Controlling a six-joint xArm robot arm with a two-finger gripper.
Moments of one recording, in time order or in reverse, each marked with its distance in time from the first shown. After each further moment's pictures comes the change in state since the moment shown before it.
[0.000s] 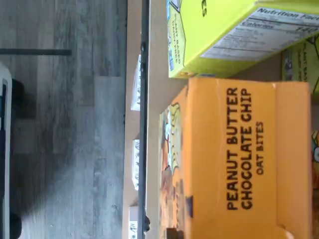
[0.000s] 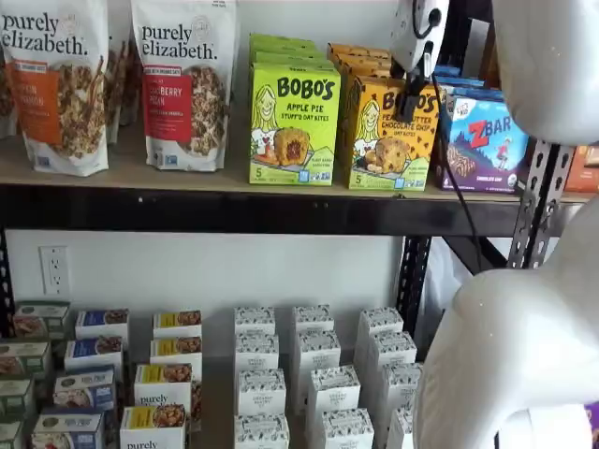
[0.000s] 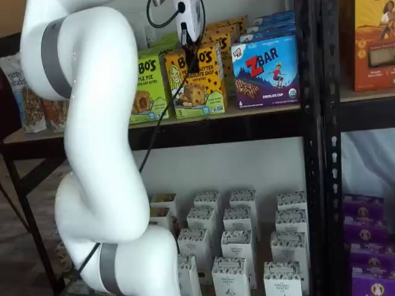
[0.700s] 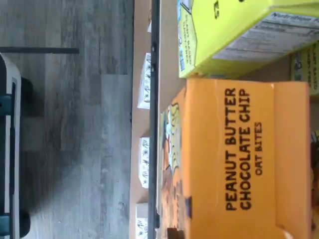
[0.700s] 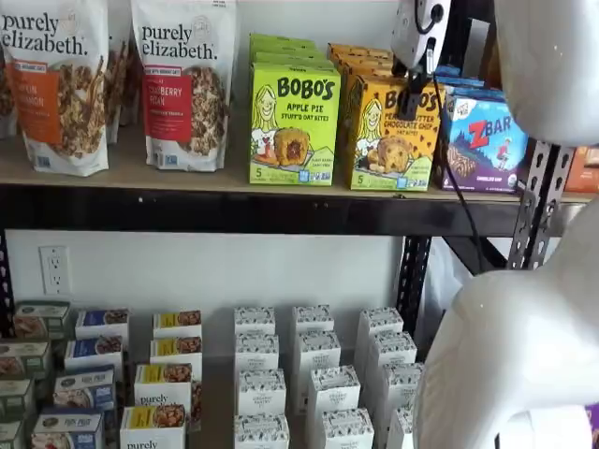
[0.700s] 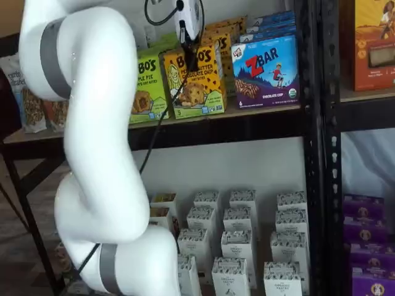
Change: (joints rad) arm 0.006 -0.009 -0.011 -0.010 0.036 0.006
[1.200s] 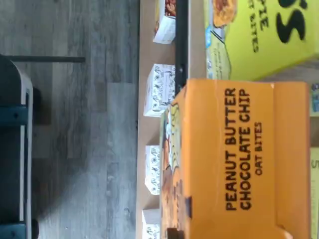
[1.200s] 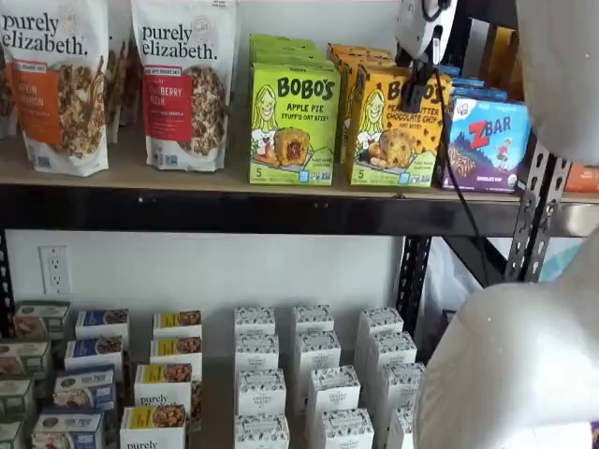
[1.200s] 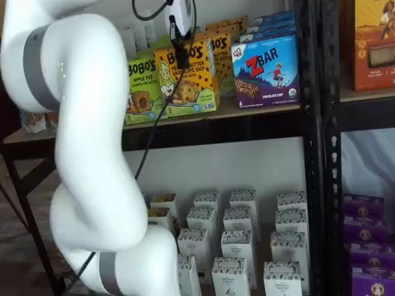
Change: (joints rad) arm 0.021 -0.113 0.054 0.012 0.036 0.026
